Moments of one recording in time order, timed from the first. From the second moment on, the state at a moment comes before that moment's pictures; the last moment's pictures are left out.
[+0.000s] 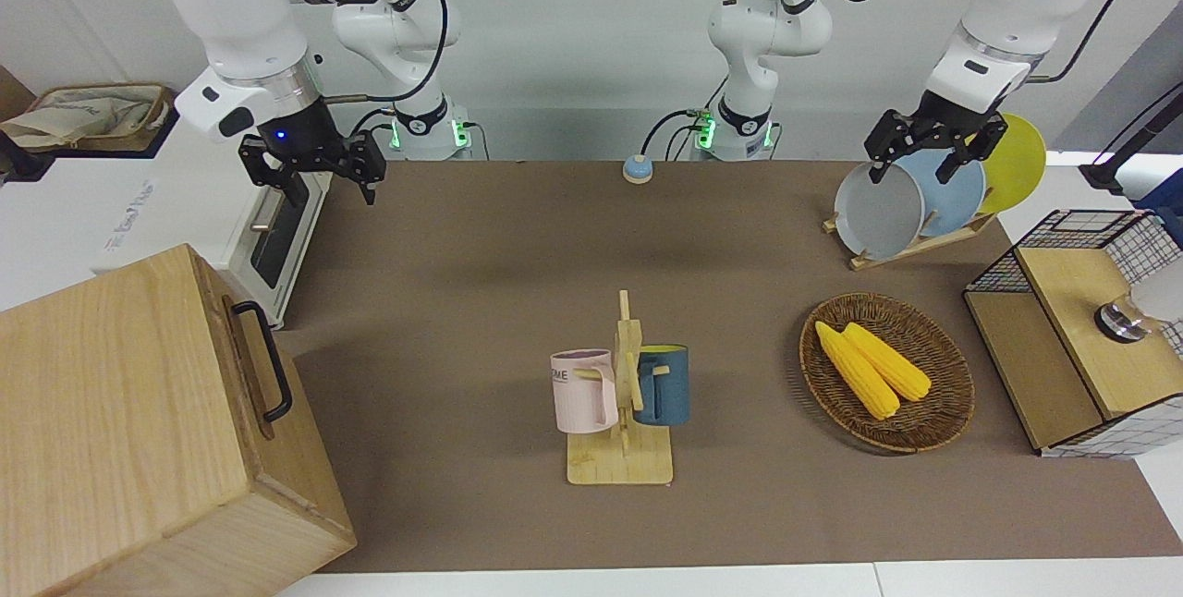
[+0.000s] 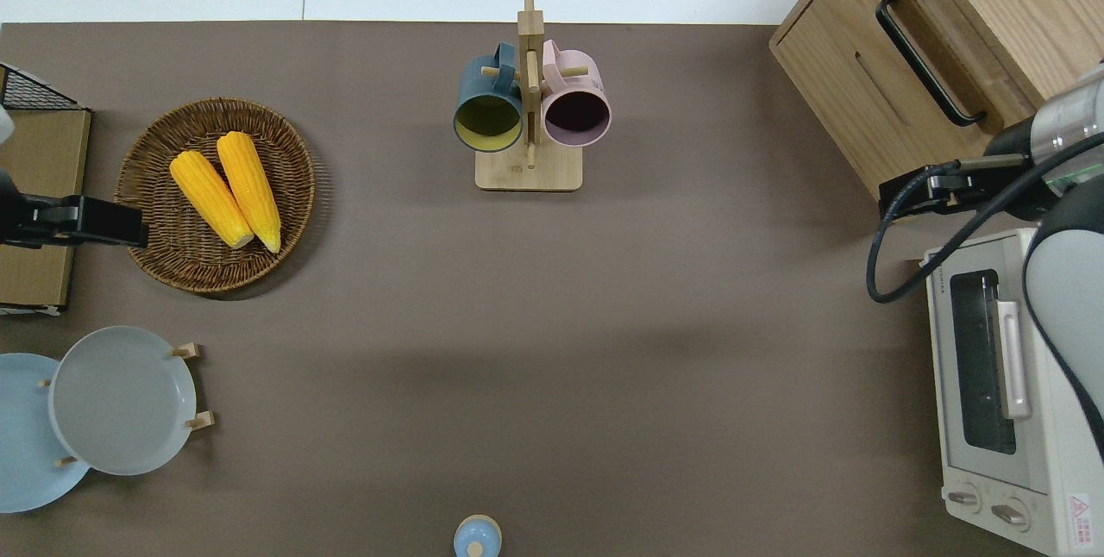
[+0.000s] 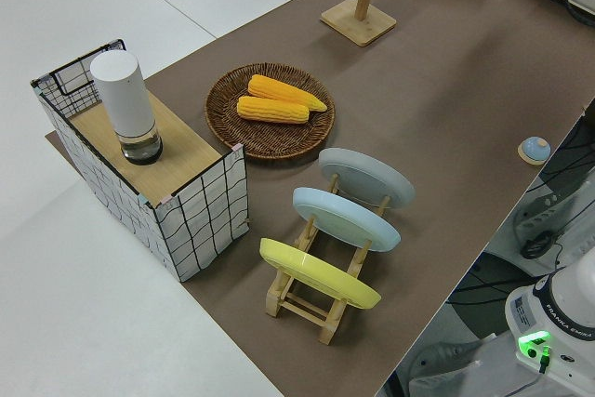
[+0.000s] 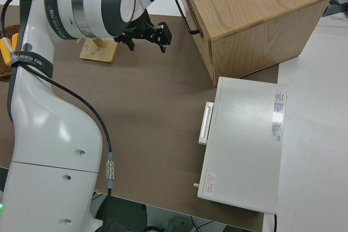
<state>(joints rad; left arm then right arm) -0.15 0.04 0.15 -1.49 -0.02 1.56 0.05 0.07 0.14 -0.02 -1.42 -0.01 1.54 0.05</state>
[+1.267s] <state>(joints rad) -0.15 0.04 0.15 -1.49 -0.02 1.56 0.05 0.10 0.14 0.00 -1.41 -0.16 1.53 0.05</state>
